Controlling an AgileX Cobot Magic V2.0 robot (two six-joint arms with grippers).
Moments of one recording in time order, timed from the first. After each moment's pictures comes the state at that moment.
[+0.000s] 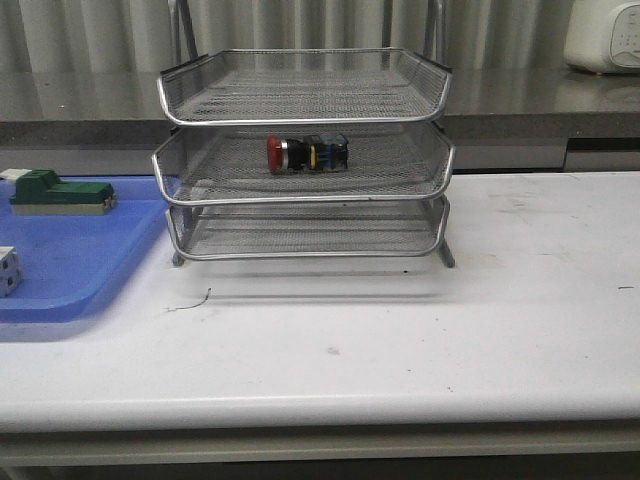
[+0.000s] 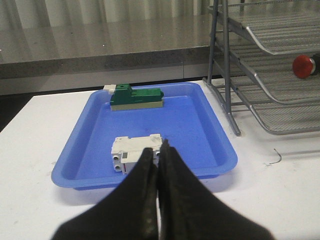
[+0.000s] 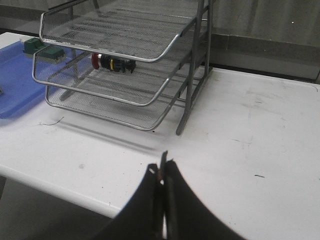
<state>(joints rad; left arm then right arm) -0.06 -0.01 0.01 -0.03 0.17 0.10 0.36 0.28 -0.30 0.02 0.33 0.01</state>
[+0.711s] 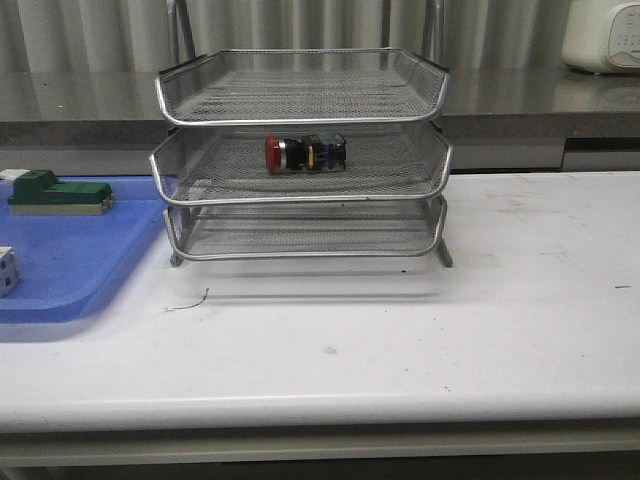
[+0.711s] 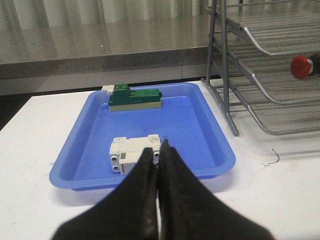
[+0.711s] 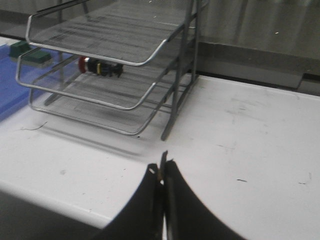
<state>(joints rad) -0.06 -0.01 0.01 -0.03 0.17 0.10 0.30 0.23 -0.23 -0.01 0.25 0.01</state>
